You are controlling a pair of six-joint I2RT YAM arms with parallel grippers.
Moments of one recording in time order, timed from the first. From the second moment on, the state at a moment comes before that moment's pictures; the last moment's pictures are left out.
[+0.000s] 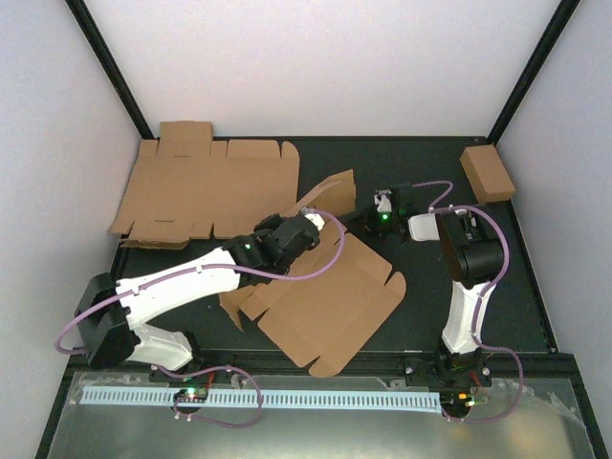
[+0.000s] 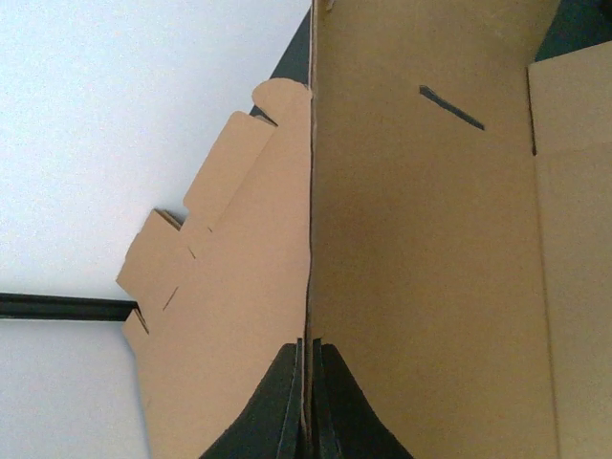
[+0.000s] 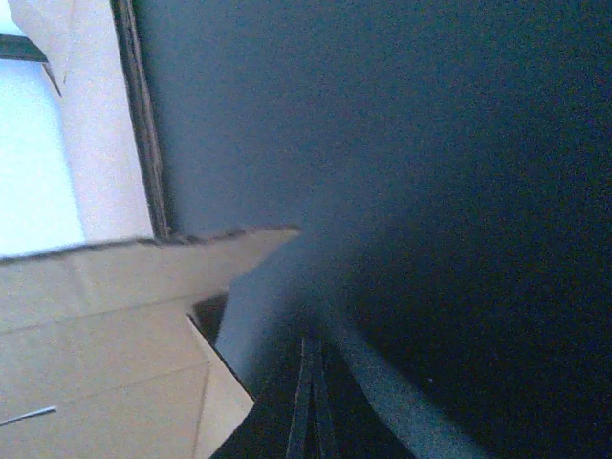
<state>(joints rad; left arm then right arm) -0.98 1.35 1.06 -0.52 -0.80 0.28 0.25 1.98 0.97 0.18 -0.67 0.83</state>
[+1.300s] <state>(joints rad) -0.99 1.38 1.06 -0.54 -0.81 0.28 0.34 1.90 1.03 -0.01 -0.72 0.63</state>
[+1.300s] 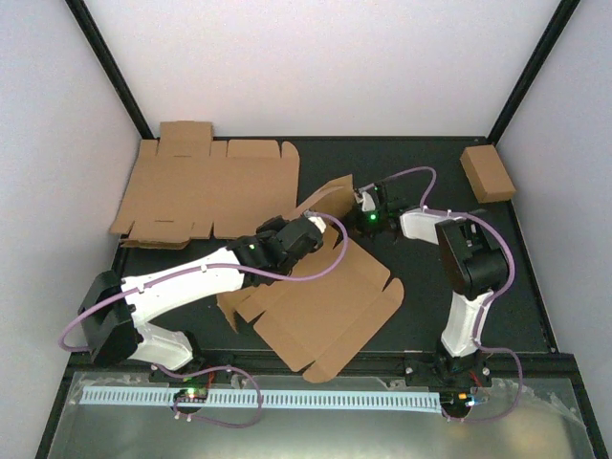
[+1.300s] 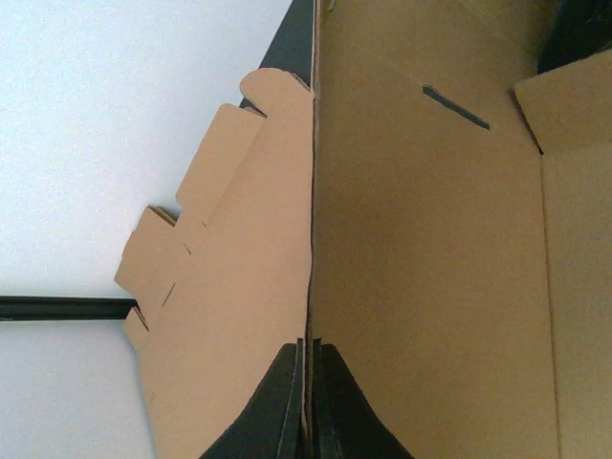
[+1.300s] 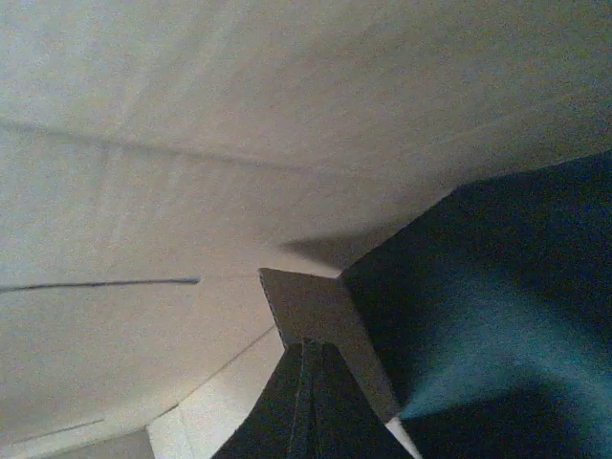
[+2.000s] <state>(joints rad) -1.12 1.51 1.08 -0.54 -1.03 0.28 0.41 1.83 0.87 0.07 -0.70 0.65</state>
